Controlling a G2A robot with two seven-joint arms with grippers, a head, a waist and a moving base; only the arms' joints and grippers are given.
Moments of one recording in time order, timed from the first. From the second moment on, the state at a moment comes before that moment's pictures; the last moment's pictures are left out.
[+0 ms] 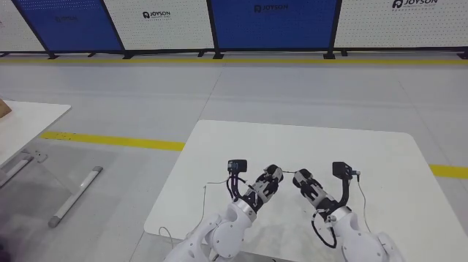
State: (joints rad) left arm 1.46 -1.29 -1.00 -1.69 0.46 0.00 0.06; right arm -1.46 -1.27 1.15 -1.75 -0.41 0.02 0.34
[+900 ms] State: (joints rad) left arm 1.46 -1.31 -1.02 -1.69 0.32 0.03 0.16; right arm -1.48 -1.27 1.17 -1.73 -0.48 0.05 0.28
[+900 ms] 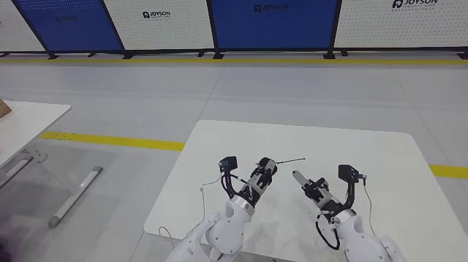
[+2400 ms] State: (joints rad) left arm 1.49 -1.31 -1.06 -1.76 0.12 0.03 0.05; right arm -1.44 -1.27 1.11 -1.65 -0.68 -0.06 0.25
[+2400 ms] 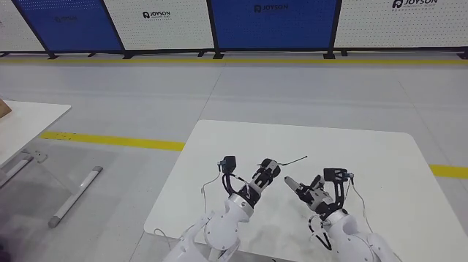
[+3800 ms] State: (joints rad) left arm 1.49 -1.32 -1.05 -1.76 0.11 0.03 0.04; right arm -1.41 -1.28 1.07 -1.64 -0.86 0.08 0.20
